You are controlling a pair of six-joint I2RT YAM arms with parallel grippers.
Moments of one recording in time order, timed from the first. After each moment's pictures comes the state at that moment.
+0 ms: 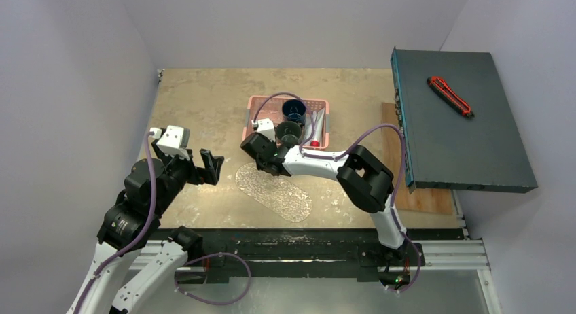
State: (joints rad) left arm -0.48 0.49 0.94 -0.72 -0.16 -0.20; right arm 1.01 2.08 1.51 -0.32 0.51 0.64
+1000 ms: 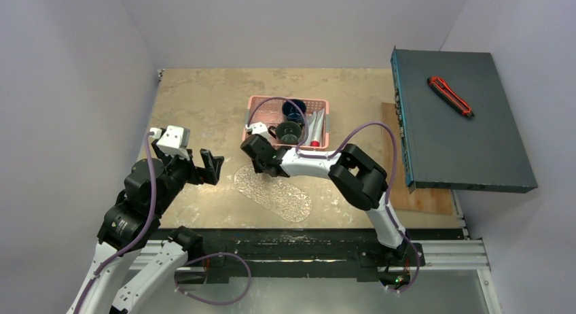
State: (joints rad) left arm -0.48 0.49 0.94 -0.72 -0.16 -0.20; right arm 1.01 2.15 1.50 -0.21 0.40 0.53
